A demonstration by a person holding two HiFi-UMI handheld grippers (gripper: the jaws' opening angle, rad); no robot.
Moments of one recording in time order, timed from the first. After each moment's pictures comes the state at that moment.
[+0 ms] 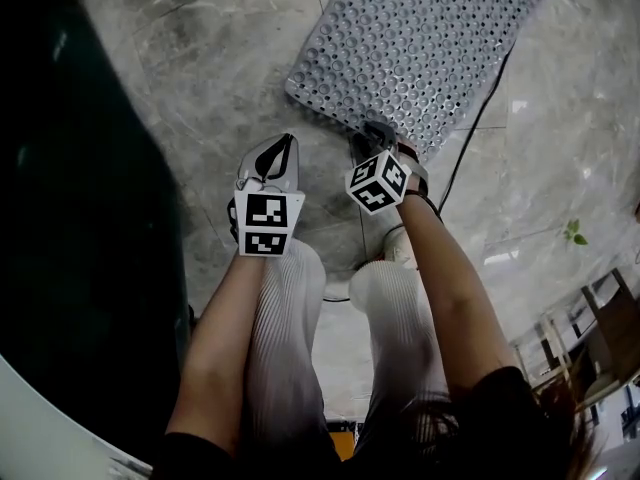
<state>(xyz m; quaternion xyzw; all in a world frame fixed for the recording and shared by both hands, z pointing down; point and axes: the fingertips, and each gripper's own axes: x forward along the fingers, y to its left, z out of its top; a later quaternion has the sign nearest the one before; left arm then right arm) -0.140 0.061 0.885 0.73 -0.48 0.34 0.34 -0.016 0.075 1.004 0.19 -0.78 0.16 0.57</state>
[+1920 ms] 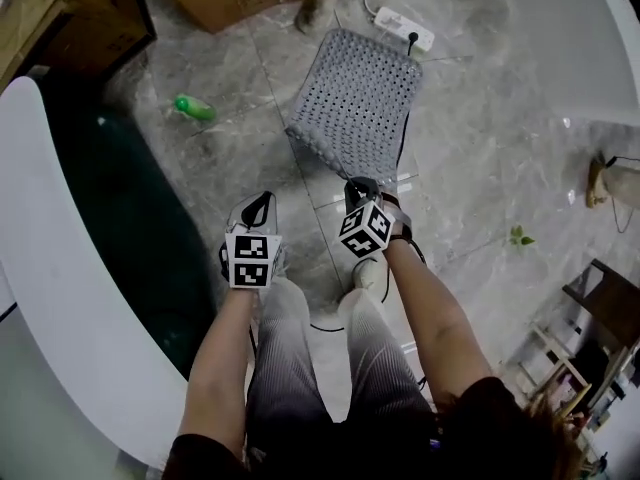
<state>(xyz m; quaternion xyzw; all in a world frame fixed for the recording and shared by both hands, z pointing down) -0.124 -0.027 0.633 0.76 -0.47 0.34 0.29 0.034 -0.034 0.705 0.29 -0.78 0.12 0.54</state>
